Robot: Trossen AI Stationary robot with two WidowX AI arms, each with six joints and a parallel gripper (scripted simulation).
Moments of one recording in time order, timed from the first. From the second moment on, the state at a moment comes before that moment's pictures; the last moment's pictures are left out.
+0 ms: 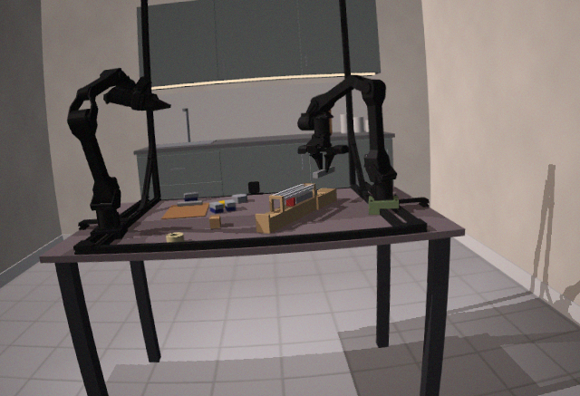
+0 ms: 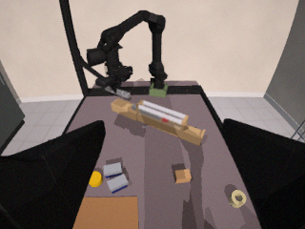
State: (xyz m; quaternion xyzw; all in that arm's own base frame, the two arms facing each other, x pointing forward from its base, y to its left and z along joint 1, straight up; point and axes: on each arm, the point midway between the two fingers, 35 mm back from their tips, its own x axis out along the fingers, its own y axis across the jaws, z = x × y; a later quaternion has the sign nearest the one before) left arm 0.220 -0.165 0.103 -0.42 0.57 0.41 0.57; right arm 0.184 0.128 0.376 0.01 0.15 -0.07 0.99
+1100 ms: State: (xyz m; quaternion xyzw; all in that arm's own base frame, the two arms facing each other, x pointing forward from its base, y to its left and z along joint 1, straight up) left arm 0.220 -0.165 0.056 -0.42 0.57 0.41 0.57; right arm 0.184 0.128 0.376 0.01 0.15 -0.07 0.99
